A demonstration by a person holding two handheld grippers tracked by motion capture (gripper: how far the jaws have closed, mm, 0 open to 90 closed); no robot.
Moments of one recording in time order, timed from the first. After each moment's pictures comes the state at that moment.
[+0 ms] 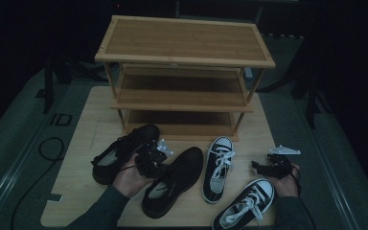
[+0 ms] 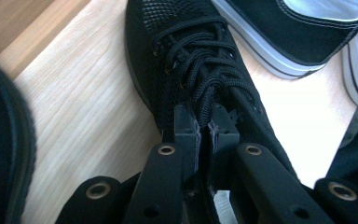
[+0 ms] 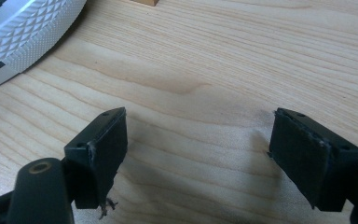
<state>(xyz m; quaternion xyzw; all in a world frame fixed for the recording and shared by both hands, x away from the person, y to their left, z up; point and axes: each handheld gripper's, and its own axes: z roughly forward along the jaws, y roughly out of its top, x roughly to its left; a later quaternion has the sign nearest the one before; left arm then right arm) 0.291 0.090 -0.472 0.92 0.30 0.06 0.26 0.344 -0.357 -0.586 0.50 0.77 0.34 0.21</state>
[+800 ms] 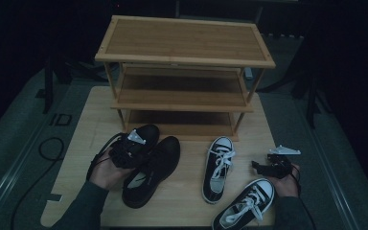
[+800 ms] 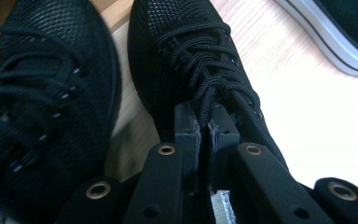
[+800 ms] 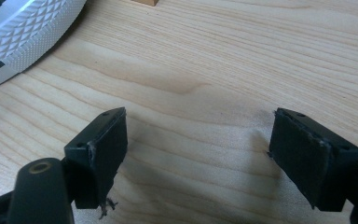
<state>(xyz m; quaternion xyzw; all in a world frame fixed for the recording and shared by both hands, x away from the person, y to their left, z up) 0.308 0.161 -0.471 0.89 0.37 0.09 0.27 0.344 -0.357 -0.586 0.50 0.77 0.34 0.21</state>
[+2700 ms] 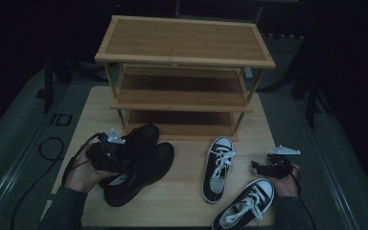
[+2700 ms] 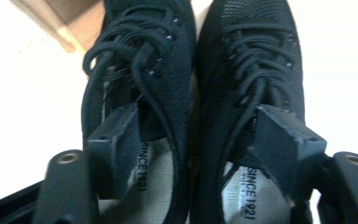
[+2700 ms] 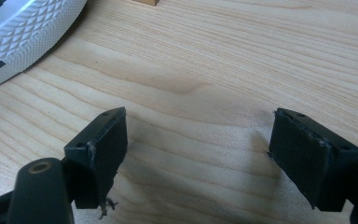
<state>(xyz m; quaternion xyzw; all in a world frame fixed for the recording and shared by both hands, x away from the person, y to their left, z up) 0.293 0.204 -0.459 0.87 0.40 0.17 0.22 0.344 -0.357 -0.586 0.50 0.77 0.34 0.21</state>
